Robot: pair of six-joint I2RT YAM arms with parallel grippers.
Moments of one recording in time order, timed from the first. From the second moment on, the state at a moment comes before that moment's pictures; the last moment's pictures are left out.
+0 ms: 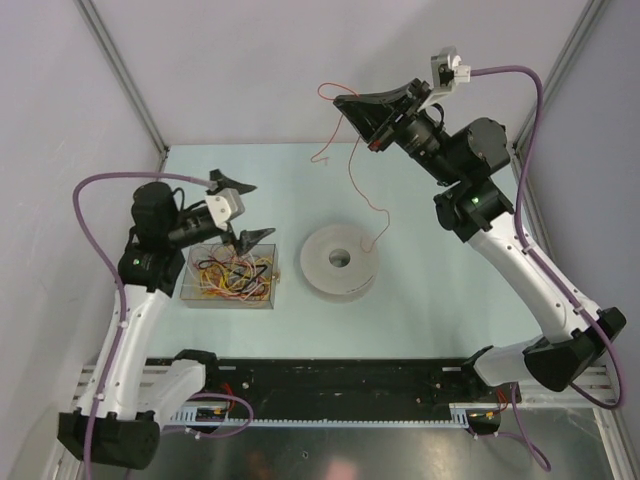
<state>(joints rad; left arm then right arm) -0.07 0.91 1.03 -0.36 0.93 0.58 0.61 1.38 1.60 0.32 -0.35 0.45</state>
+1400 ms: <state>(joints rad) -0.39 1.13 1.01 0.19 0.85 0.40 0.70 1.35 1.60 0.33 -0.50 0.62</state>
